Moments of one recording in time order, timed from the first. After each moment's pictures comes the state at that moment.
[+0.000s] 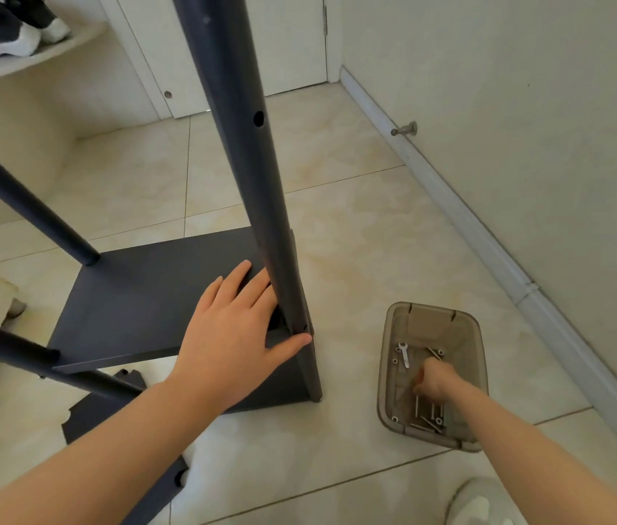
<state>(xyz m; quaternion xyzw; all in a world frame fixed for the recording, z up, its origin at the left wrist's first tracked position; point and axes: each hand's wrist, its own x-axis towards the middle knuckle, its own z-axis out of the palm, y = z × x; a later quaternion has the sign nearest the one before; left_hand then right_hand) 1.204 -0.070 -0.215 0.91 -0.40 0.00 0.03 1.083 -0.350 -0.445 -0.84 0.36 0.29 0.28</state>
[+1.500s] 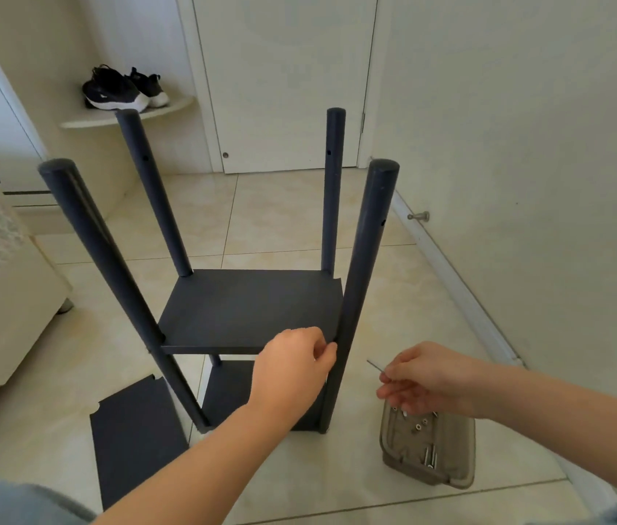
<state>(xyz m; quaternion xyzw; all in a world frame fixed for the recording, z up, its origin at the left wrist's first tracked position) 1.156 -0.058 -0.205 0.93 -0.25 -0.01 0.28 1.072 -0.242 -0.163 -0.74 0.33 0.22 0.55</state>
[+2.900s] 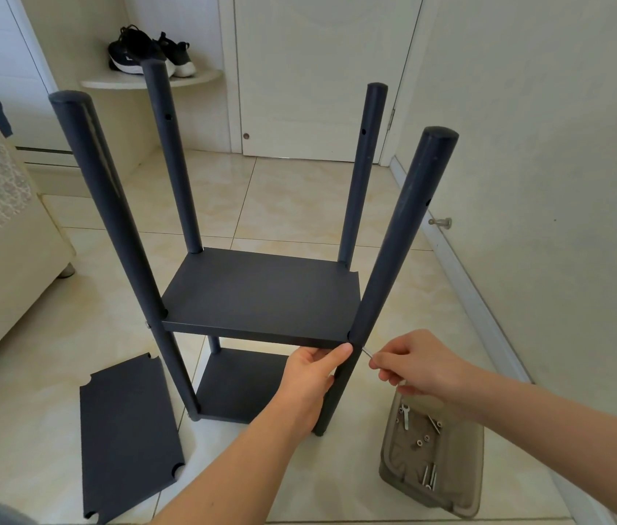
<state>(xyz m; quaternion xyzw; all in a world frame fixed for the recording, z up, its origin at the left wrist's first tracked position) 1.166 -0.083 -0.271 0.57 0.08 -0.28 0.76 1.115 -0.226 -0.190 -0.86 0.26 0.13 0.42</state>
